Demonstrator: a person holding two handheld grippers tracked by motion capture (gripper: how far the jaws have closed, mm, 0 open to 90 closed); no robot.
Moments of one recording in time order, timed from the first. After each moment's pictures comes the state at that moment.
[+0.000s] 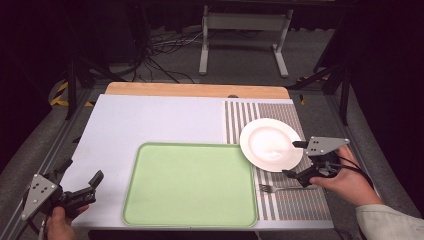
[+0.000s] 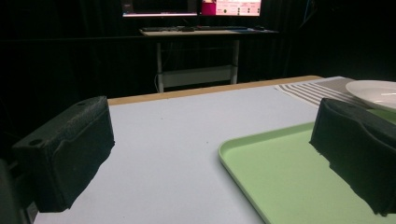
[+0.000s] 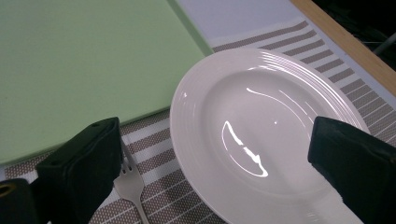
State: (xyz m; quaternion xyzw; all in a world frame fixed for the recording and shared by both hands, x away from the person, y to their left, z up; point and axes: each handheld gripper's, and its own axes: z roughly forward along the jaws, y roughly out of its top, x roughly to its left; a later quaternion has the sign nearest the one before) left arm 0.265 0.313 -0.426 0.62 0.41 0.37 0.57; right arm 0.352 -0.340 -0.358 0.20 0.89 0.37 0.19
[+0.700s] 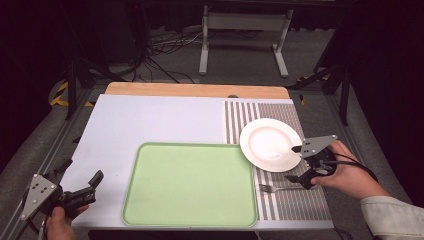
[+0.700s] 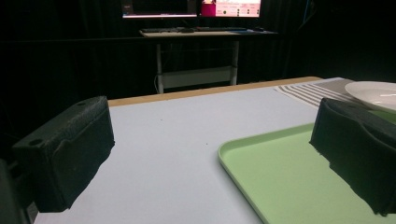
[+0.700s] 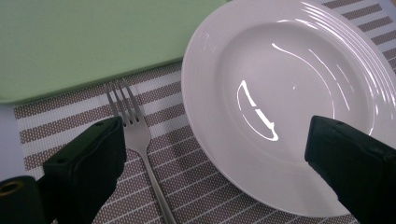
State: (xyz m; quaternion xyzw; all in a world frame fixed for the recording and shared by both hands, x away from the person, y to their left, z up) left arm 0.265 0.313 -0.425 0.62 0.41 0.37 0.57; right arm 0.361 -0.338 -0.360 0.17 0.94 0.27 0.15
